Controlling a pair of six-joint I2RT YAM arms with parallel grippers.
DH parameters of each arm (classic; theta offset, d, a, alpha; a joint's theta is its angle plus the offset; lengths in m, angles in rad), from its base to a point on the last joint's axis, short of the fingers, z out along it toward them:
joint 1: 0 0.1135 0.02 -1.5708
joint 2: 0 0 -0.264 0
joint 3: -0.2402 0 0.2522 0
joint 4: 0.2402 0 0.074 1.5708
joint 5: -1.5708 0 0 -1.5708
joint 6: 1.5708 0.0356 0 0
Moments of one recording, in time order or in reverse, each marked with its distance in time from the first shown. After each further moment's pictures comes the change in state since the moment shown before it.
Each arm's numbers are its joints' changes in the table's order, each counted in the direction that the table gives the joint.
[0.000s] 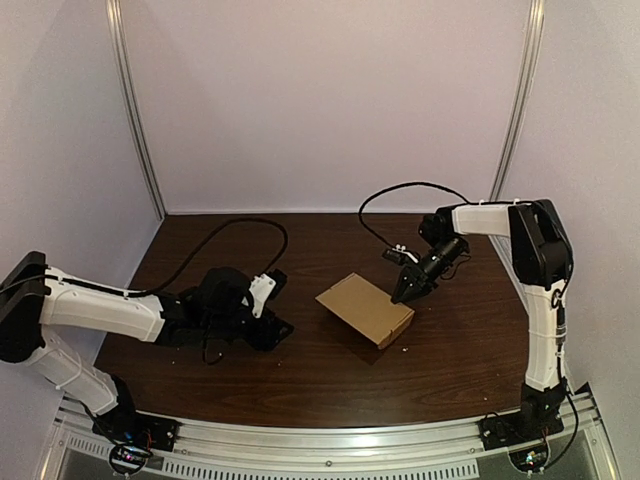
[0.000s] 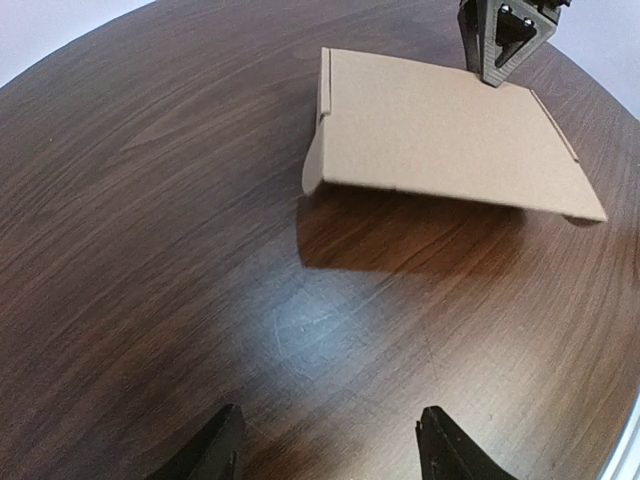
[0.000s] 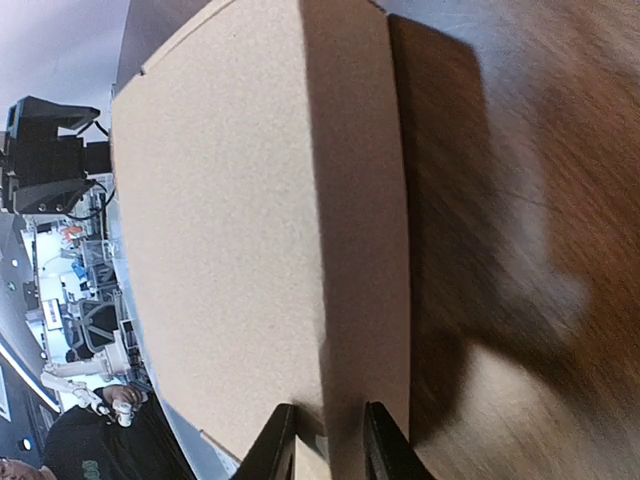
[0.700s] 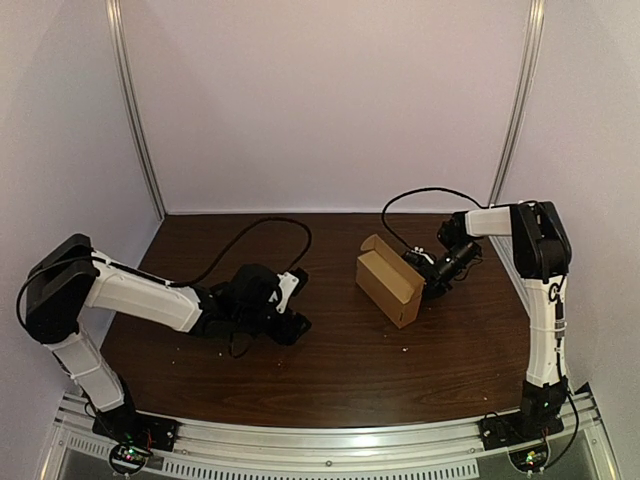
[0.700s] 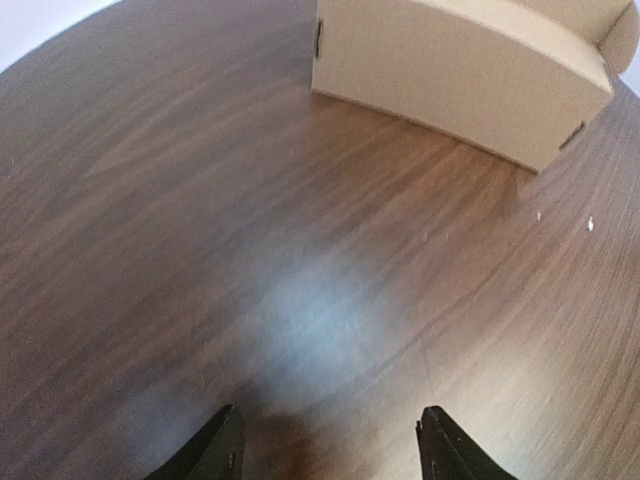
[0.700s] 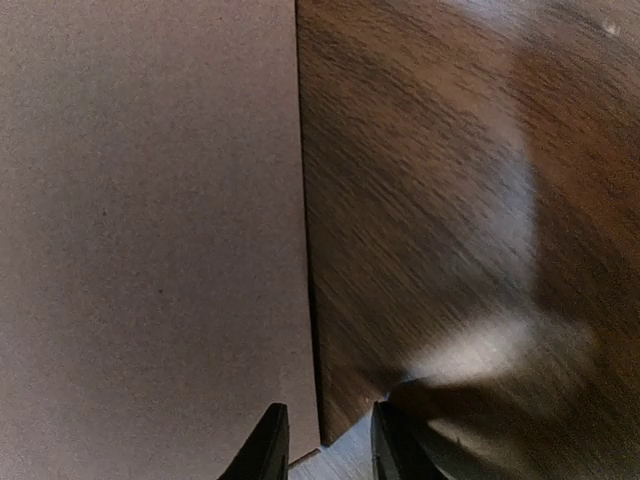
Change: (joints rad) left arm 0.000 0.235 -0.137 -0.051 0.012 -0.003; right arm -0.143 0.092 -0.024 0.001 -0.004 0.002
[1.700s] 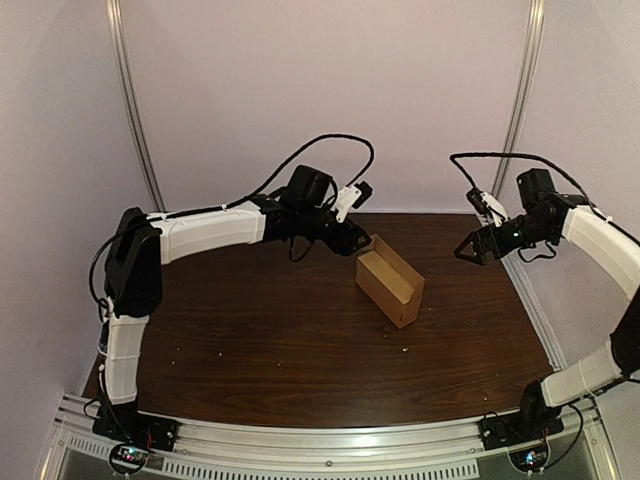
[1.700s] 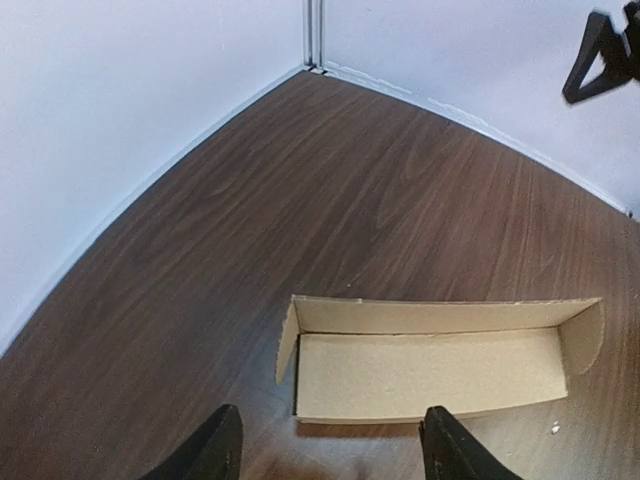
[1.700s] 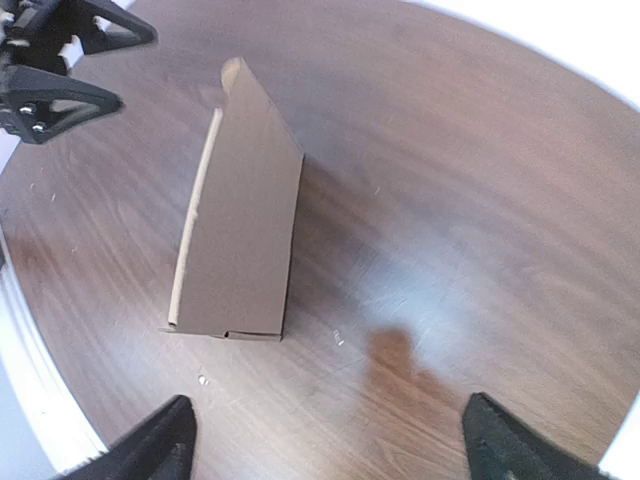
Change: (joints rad) left arm 0.113 0.472 -1.016 0.351 -0.267 0.286; right arm -0.121 -0.869 0.425 -0.293 -0.286 0.000
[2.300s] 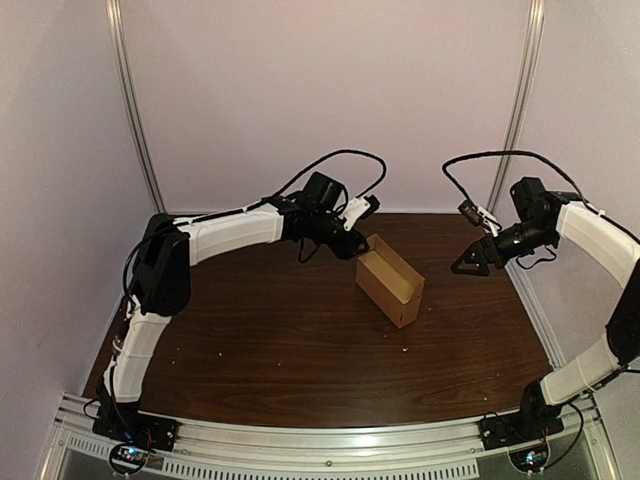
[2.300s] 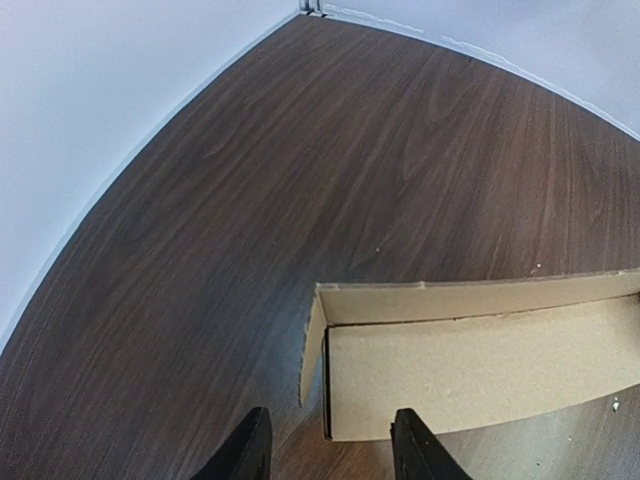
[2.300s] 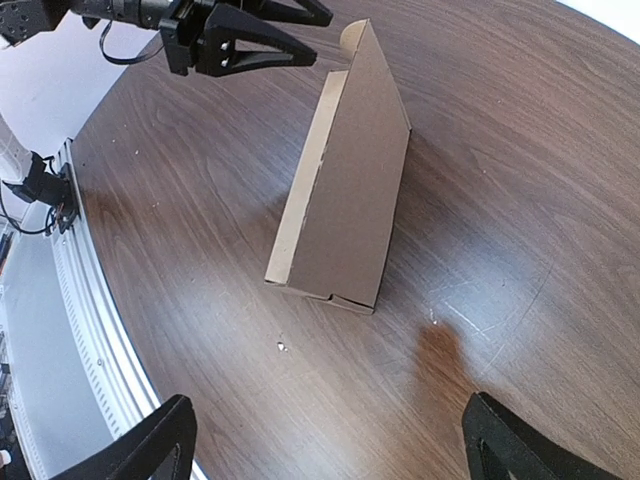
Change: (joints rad) left arm 0.019 0.206 -0.267 0.206 -0.003 0.138; right arm -0.007 -0.013 0.007 0.141 0.184 -0.107
